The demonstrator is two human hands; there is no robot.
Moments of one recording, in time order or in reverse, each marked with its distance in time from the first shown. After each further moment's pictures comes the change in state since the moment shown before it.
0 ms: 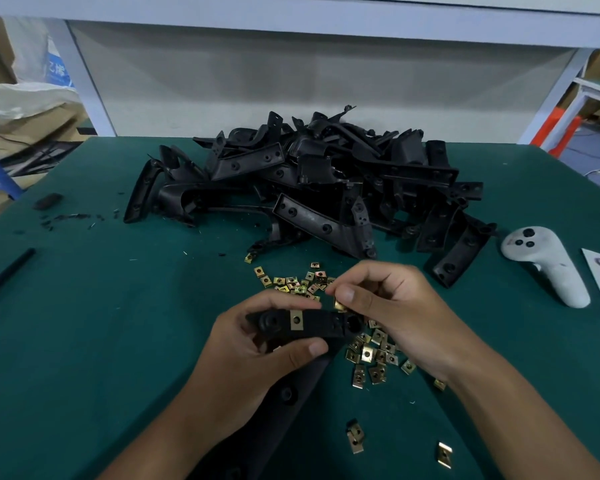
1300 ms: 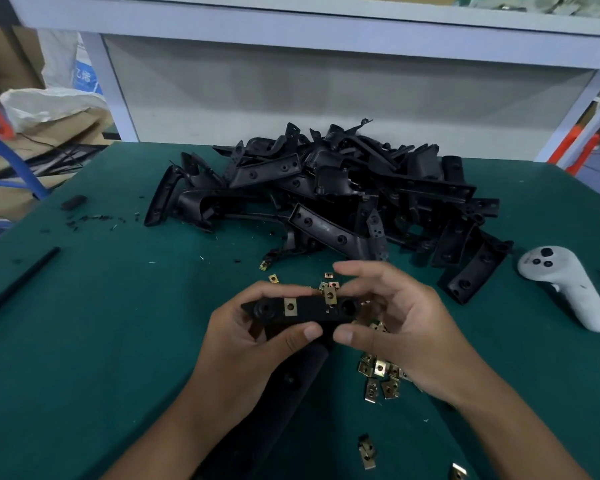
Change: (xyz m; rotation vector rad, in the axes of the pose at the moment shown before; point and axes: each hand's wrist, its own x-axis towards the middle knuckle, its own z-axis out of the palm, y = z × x) left_hand 0.007 0.000 -0.009 -0.042 0.118 0.165; right_hand -0.005 0.003 0.005 -0.182 0.013 -0.123
